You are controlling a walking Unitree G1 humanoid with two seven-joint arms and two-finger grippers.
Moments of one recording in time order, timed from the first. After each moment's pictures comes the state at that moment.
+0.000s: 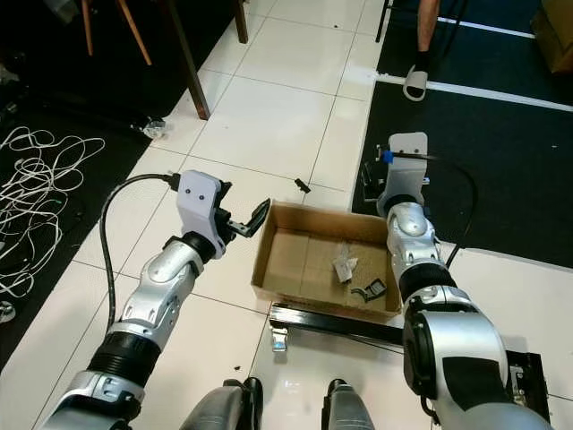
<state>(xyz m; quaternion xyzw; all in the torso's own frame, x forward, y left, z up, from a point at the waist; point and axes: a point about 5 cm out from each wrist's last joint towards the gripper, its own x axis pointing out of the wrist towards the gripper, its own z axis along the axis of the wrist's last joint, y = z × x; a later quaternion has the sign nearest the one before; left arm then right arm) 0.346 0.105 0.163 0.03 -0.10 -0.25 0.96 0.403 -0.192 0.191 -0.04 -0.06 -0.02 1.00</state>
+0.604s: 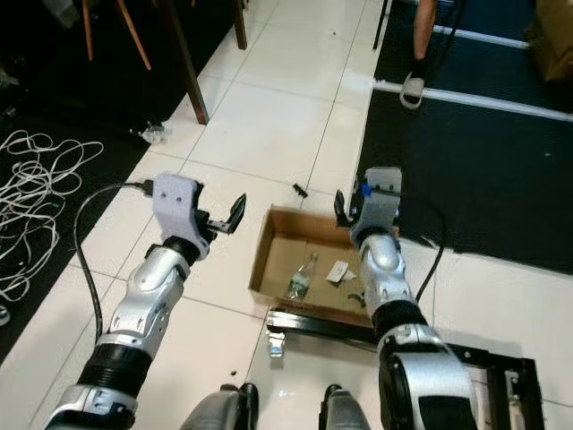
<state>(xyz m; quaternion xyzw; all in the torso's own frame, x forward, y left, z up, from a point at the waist) 0.336 0.132 0.160 0.01 -0.11 -0.15 0.98 0.373 -0.155 0.134 0.03 -0.05 0.02 1.00</state>
